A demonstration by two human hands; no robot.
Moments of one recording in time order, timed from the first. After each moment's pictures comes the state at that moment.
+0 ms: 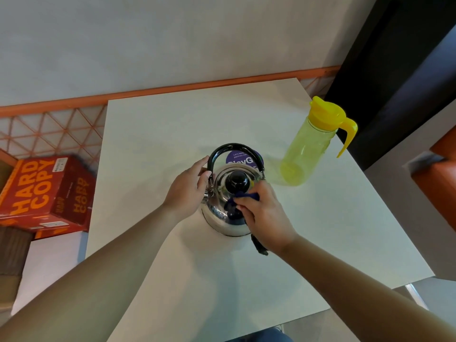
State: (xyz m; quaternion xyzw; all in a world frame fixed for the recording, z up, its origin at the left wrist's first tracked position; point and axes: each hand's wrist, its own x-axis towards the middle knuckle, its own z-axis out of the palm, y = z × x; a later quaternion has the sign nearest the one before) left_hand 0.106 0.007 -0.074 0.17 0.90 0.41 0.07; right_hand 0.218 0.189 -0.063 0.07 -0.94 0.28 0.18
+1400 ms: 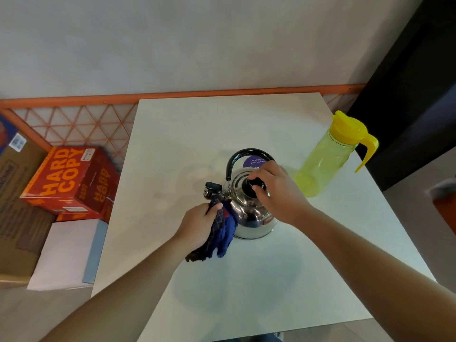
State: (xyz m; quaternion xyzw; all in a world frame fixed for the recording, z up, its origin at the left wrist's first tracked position) left_hand 0.176 -0.010 -0.084 0.01 0.87 0.45 0.18; right_hand 0.172 0.201 -0.023 0.10 -0.95 0.27 0.06
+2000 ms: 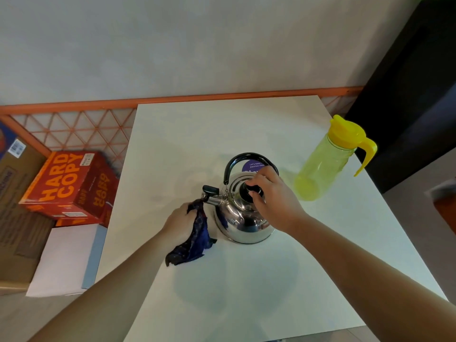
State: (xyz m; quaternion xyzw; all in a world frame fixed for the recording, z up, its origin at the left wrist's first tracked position) left_hand 0.143 -0.046 -0.112 -0.07 0.88 0.41 0.23; right_hand 0.171 0.197 -0.035 0.11 -0.95 0.29 0.09
